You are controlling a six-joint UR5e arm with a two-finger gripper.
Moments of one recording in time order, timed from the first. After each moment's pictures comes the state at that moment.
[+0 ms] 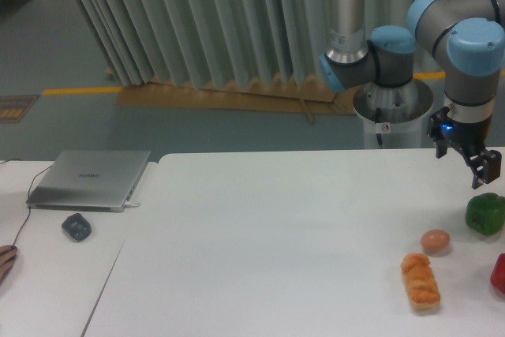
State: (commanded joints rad) arm 2.54 -1.75 -1.53 -1.47 1.61 1.31
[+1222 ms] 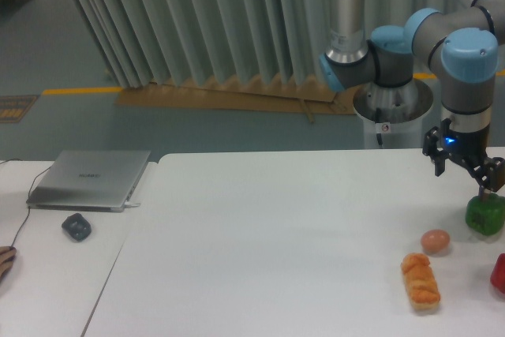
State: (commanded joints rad) arm 2.53 -1.80 -1.56 -1.32 1.65 1.04
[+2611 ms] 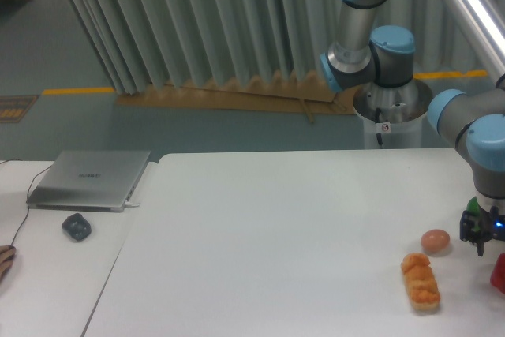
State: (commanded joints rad) arm 2.55 -2.06 -1.44 -1.09 1.74 0.77
